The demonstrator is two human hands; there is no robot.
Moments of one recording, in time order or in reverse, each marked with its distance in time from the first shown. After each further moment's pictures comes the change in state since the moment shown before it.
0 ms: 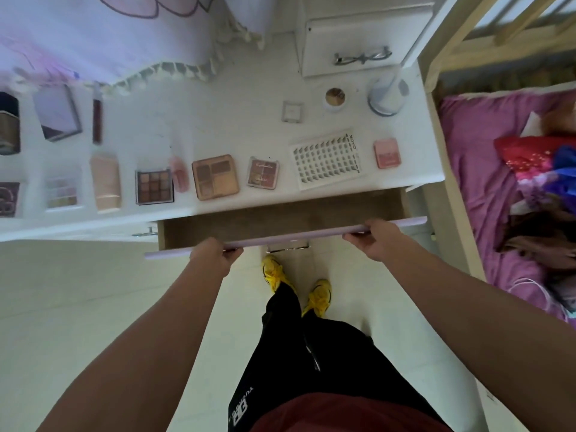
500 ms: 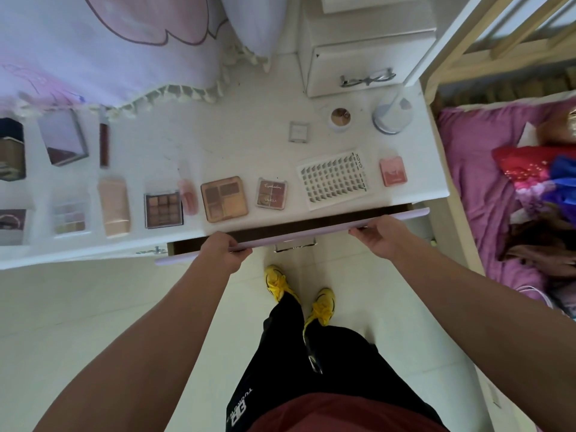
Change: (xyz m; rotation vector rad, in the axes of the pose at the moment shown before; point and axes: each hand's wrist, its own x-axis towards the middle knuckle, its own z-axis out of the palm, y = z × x) left_hand -0.016 0.048 0.022 -0.064 -0.018 -0.150; right_hand -0.003 -0.029 0.025 0.077 -0.086 -0.073
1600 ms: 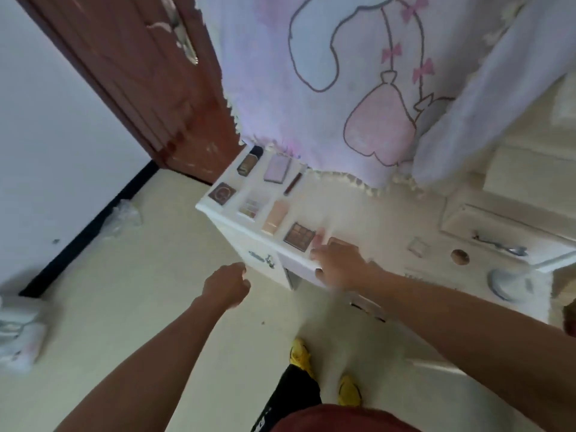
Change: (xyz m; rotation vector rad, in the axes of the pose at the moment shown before) left_hand -0.099 0.002 -0.188 1.286 0.508 0.773; right_hand -0.183 0.064 0.193 -2.313 -0.784 -1.543
